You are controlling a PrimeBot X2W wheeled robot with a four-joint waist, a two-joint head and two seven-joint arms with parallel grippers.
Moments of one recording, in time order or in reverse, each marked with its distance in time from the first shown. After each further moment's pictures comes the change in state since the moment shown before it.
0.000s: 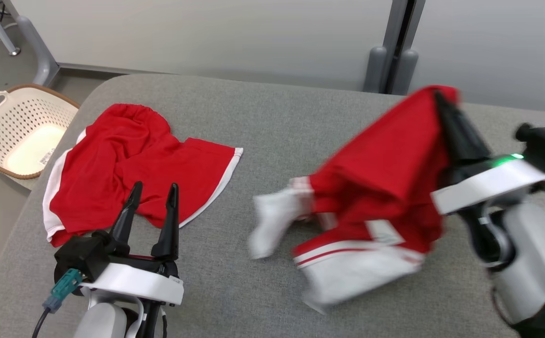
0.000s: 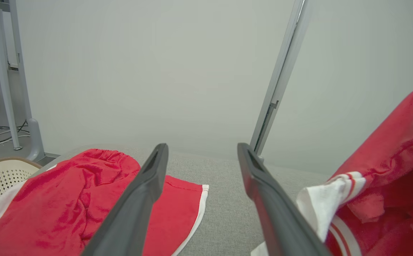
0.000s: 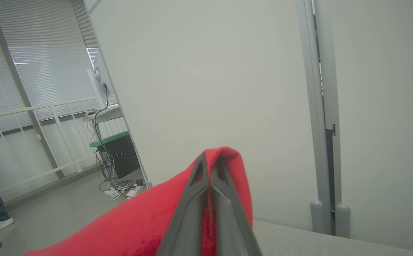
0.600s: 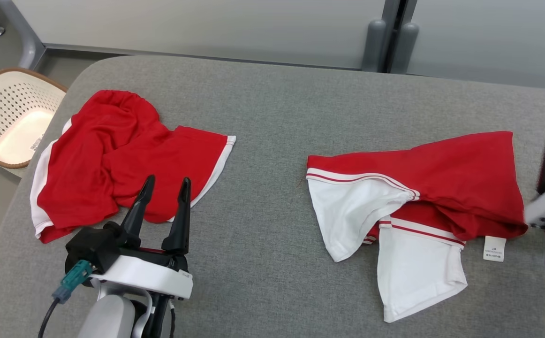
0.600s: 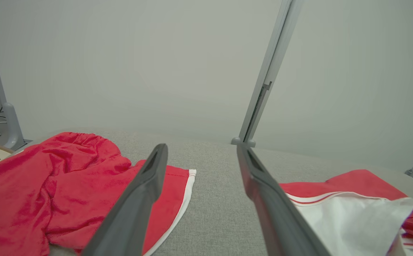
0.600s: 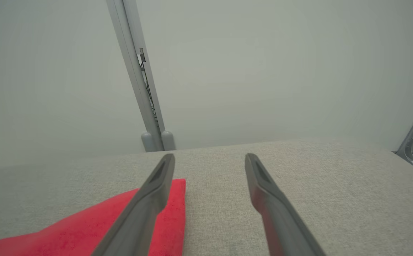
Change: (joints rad) left arm -0.035 -0.008 -0.039 0.026 -0.010 0.000 0.000; right arm -0.048 -0.003 -0.536 0.525 -0.442 0.000 -0.083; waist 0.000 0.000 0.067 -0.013
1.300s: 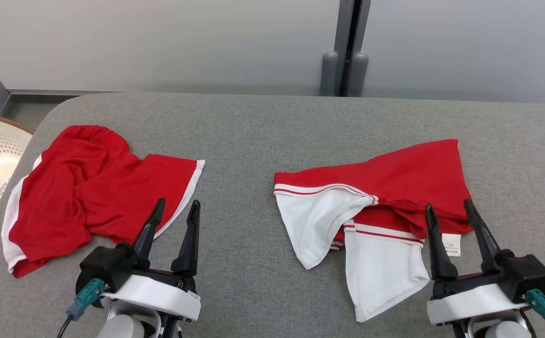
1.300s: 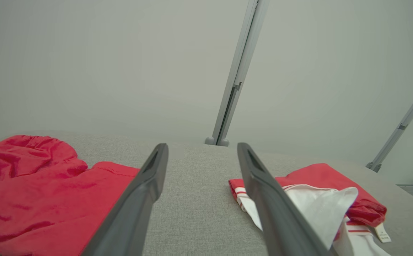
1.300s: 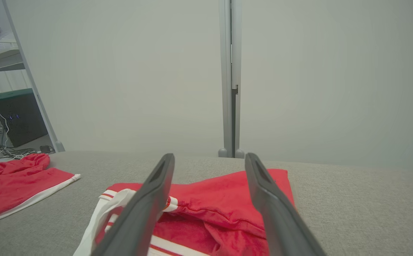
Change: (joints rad) left arm 0.059 -0.013 -0.017 0.006 0.008 0.000 0.000; right arm 0.492 0.212 0.243 -0.645 -0.069 0.001 -0.005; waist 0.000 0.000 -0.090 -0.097
